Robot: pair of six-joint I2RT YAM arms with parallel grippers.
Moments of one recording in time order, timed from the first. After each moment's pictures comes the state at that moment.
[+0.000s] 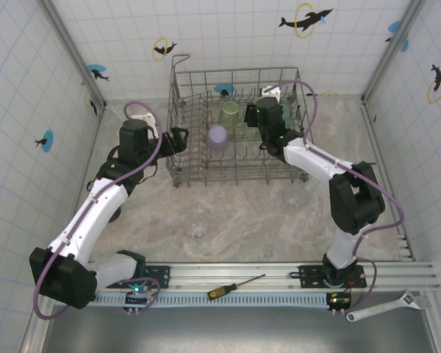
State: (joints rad) left arm -0.33 1.17 1.03 -0.36 0.15 -0.50; right arm 0.56 1.80 1.34 0.11 0.40 0.31
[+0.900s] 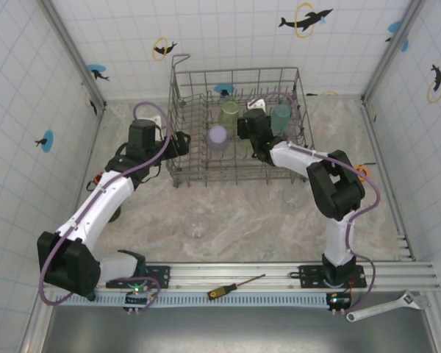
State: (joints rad) left arm -0.33 1.25 1.03 -0.38 0.12 -0.45; right arm 0.58 1.98 1.35 0.18 0.38 0.22
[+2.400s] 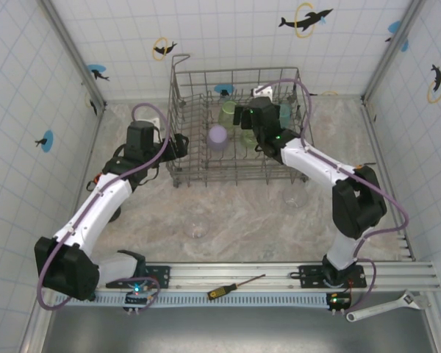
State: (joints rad) left arm -0.33 1.22 1.03 -0.43 0.10 -0.44; right arm 0.62 1.74 1.38 -0.01 0.40 0.30
